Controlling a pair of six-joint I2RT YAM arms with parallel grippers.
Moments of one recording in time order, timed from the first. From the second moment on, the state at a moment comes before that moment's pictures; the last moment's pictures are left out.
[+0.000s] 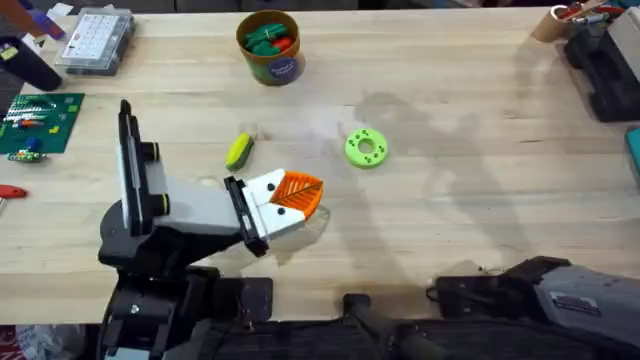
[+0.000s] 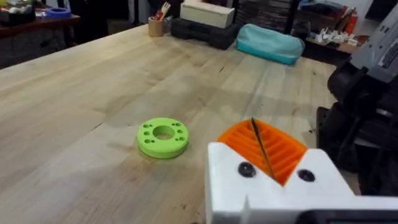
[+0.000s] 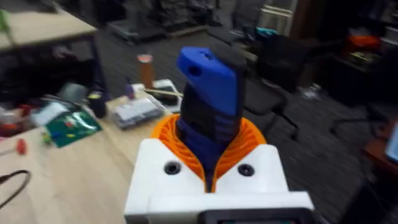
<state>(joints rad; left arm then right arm) -0.09 0.00 0.01 -0.10 1.05 -0.06 0.36 1.34 1.52 -0.13 -0.51 -0.03</state>
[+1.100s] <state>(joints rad) -0.09 0.00 0.01 -0.10 1.05 -0.06 0.43 1.32 1.04 1.02 -1.04 0.62</state>
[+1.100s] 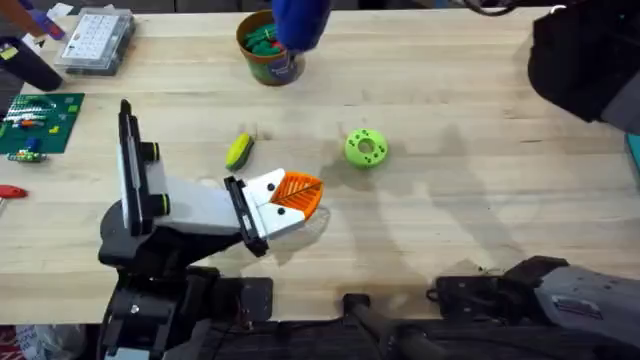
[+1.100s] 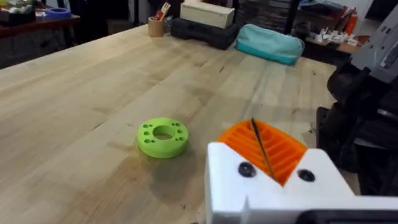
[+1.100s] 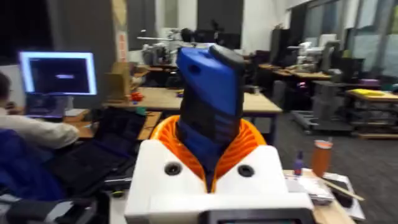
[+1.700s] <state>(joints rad) -0.09 0.00 0.01 -0.10 1.05 -0.06 0.50 1.32 1.06 1.03 -1.12 0.62</state>
